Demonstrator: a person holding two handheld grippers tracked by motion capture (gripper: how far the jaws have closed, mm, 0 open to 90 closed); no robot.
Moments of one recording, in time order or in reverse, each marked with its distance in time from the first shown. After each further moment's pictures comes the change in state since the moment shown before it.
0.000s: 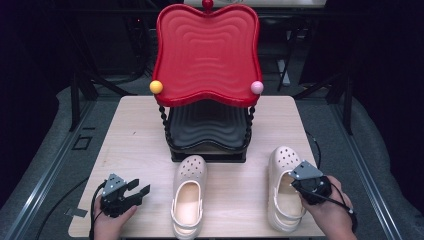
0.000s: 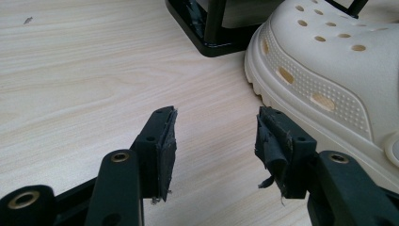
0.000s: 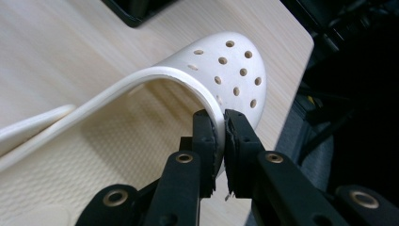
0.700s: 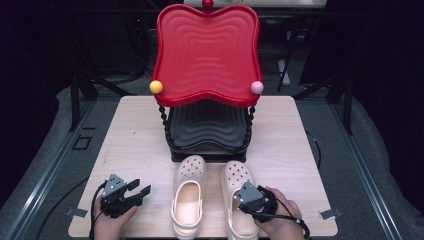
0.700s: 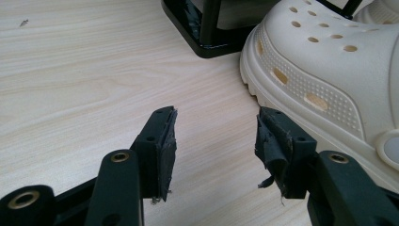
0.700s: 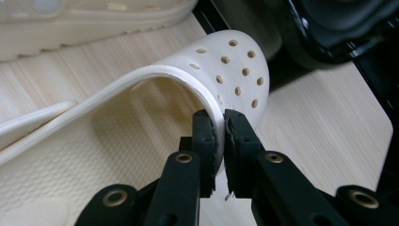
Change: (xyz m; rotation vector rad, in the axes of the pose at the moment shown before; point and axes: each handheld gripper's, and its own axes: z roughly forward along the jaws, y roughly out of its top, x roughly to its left) left arm -0.002 0.000 -0.001 0.002 -0.011 0.007; right arm 0.111 0.054 0.006 -0.098 0.150 -0.205
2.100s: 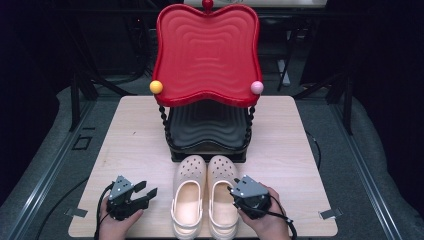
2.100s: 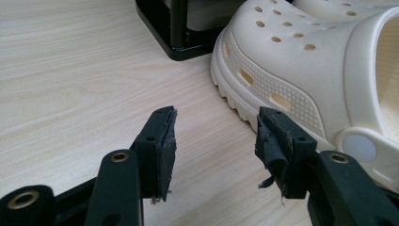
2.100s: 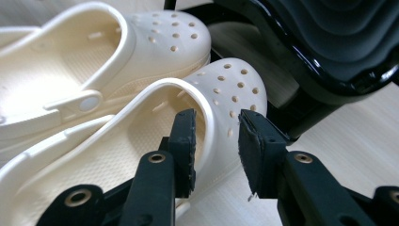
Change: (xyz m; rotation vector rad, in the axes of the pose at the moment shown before) left arm -0.020 0.004 0.002 0.001 -0.035 0.037; right arm 0.000 0.003 0.007 -0.221 0.095 0.229
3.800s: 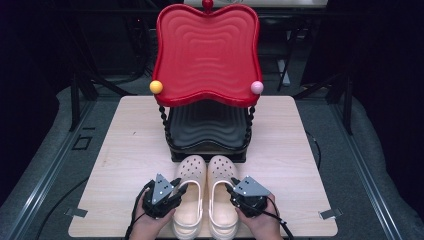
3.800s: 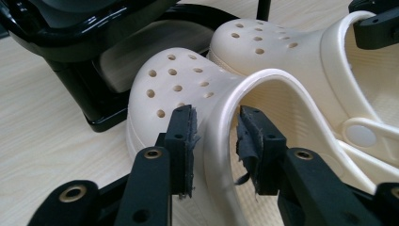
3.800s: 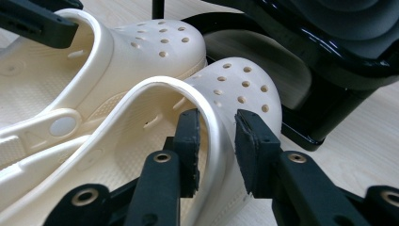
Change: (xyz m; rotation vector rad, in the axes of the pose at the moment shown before) left arm -0.083 0.034 0.037 -0.054 0.000 0.225; right arm 0.003 -0.024 0.036 -0.106 -0.005 0.130
